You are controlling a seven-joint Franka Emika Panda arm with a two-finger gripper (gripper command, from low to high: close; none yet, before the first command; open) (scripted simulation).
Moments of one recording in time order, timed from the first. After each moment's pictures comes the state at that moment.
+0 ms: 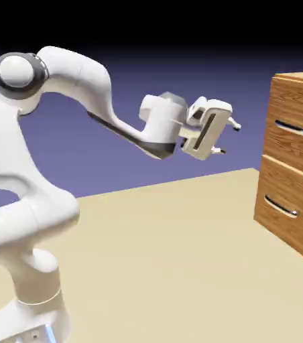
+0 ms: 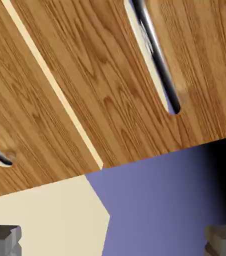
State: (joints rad) arm -1.31 -0.52 1.35 -2.17 -1.36 2.93 1.44
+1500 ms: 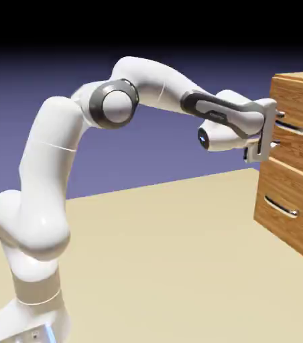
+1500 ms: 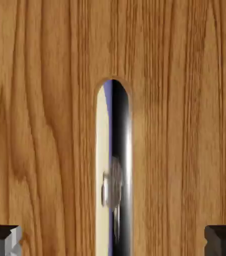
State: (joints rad) arm -2.78 -0.53 2.83 -1.36 -2.83 2.85 2.21
